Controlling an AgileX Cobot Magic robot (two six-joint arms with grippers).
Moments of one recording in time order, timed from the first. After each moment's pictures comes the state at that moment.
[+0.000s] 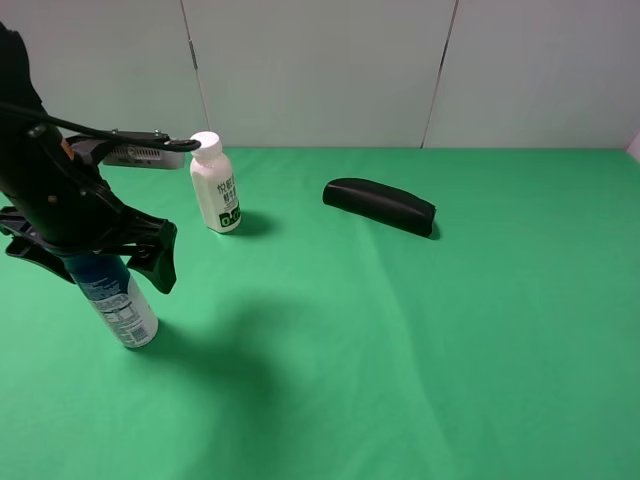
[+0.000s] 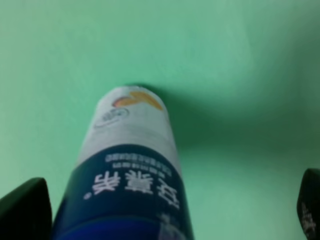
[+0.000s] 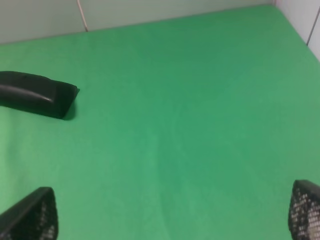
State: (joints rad) left arm -0.41 1.52 -0.86 -0.03 0.78 -0.18; right arm -0.07 0.00 -0.50 0.00 1.02 0.03
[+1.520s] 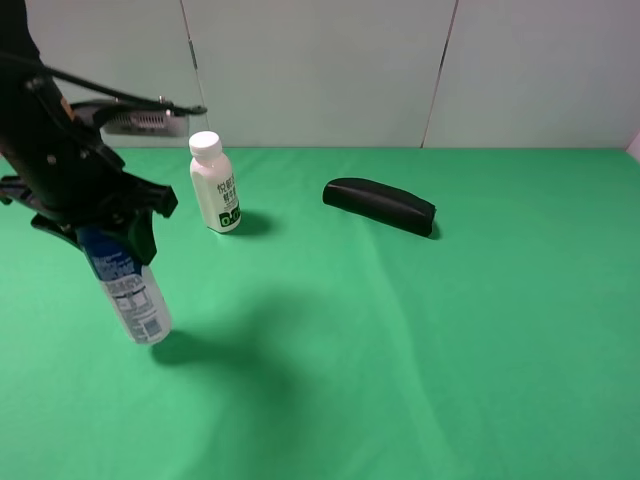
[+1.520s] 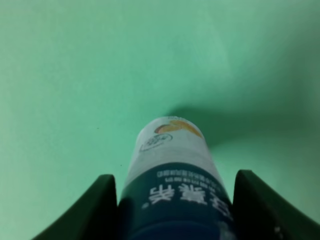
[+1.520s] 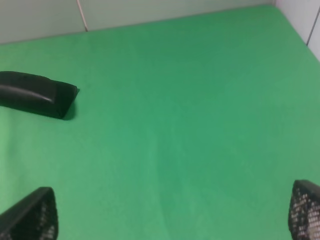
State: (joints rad) left arm -0.41 1.53 -1.03 -0.03 0.94 -0.17; right arm -0.07 0.00 -0.50 0.00 1.02 0.03
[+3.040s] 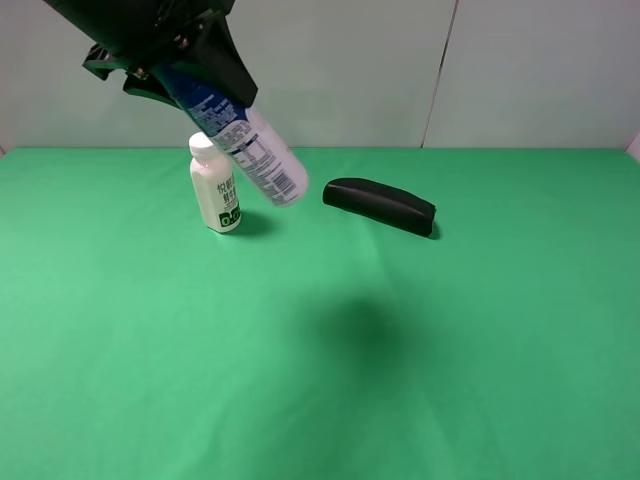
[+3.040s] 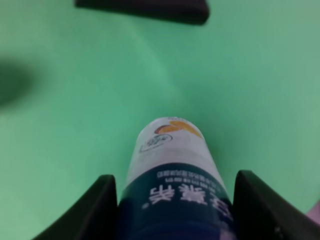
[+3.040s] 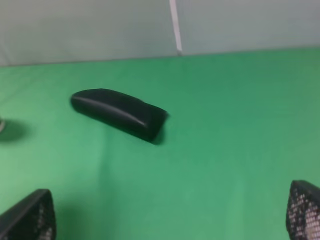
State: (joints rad) left arm -0.41 1.53 -1.34 -0.50 0.87 0.15; right arm -0.07 0.23 -0.56 0.37 0.86 -0.30
